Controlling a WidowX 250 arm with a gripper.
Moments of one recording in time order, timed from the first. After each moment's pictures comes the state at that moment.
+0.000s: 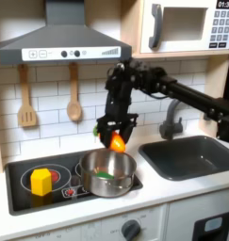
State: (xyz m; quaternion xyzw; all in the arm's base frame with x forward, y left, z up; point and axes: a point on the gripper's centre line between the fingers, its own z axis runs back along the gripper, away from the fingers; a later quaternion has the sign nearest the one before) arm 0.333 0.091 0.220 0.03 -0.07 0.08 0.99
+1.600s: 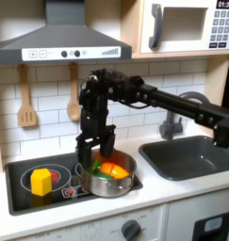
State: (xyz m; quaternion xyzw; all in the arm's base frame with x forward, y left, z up) arm 0.305 0.144 0.210 0.02 -0.03 0.20 0.98
